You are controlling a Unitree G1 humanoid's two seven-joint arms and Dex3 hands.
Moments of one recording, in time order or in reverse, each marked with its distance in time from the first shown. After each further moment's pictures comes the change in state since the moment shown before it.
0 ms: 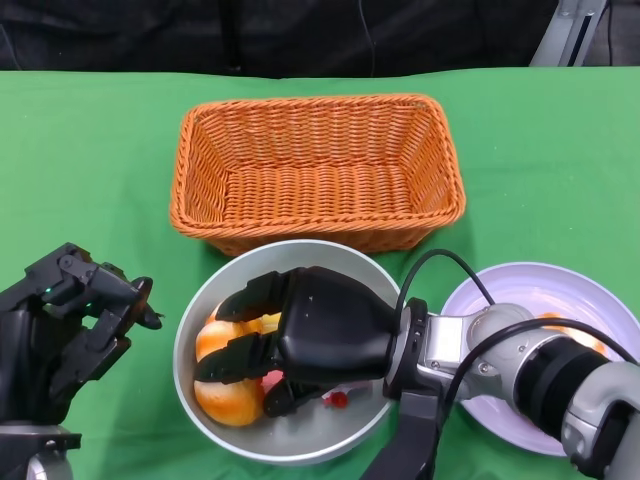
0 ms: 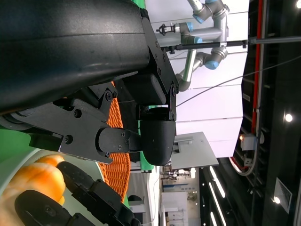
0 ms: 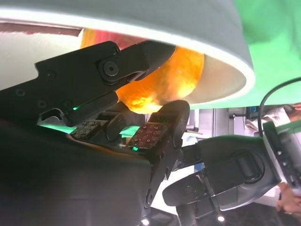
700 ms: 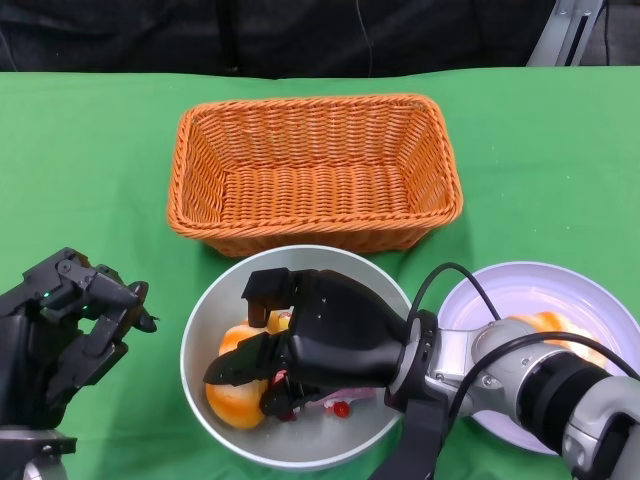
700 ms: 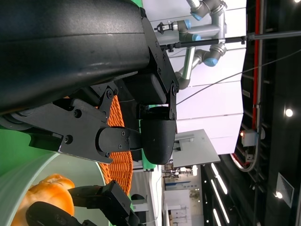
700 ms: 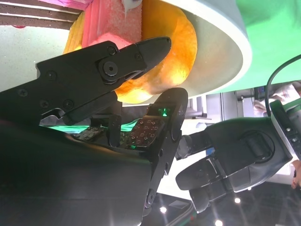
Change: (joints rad) left arm -0.001 0.009 0.005 0.029 0.003 -0.032 -0.016; right arm 0.032 0.014 -0.013 0.022 0.000 -0.002 -0.101
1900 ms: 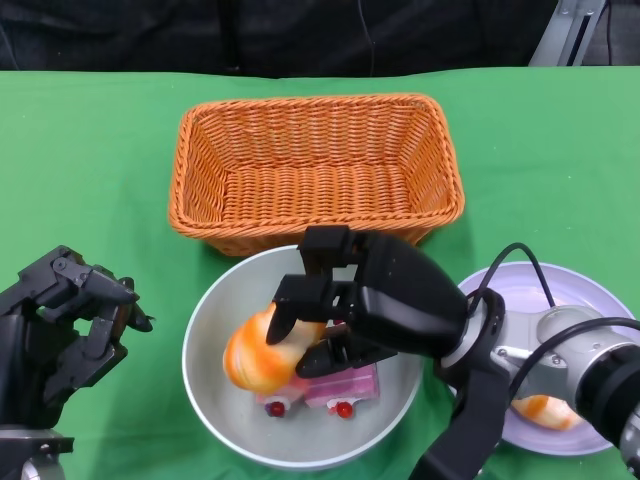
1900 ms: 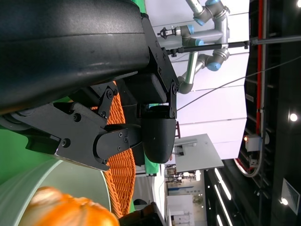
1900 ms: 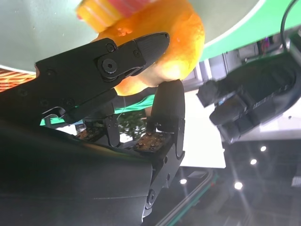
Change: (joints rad) left arm 0.001 0.010 -0.003 0.002 0.010 0.009 0.034; right arm 0.059 -0.159 -0.186 -0.133 0.089 -0.174 0.002
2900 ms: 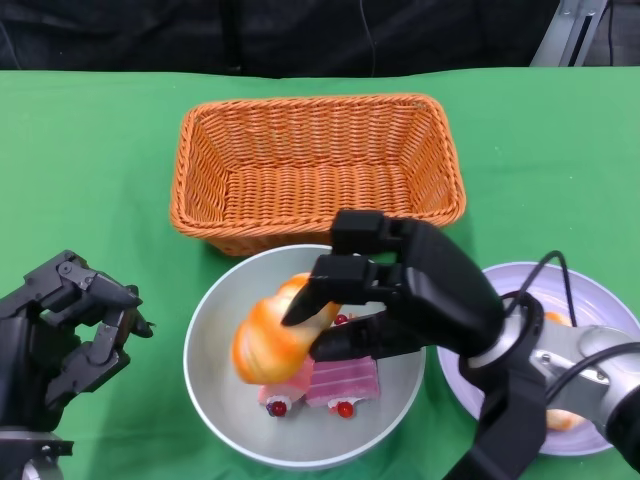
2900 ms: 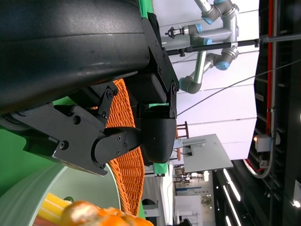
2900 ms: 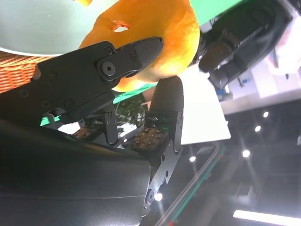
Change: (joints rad) left arm -0.006 0.011 0.002 0.035 0.024 0.003 0.015; right arm 0.149 -0.047 -0.220 -0.183 0.114 -0.096 0.143
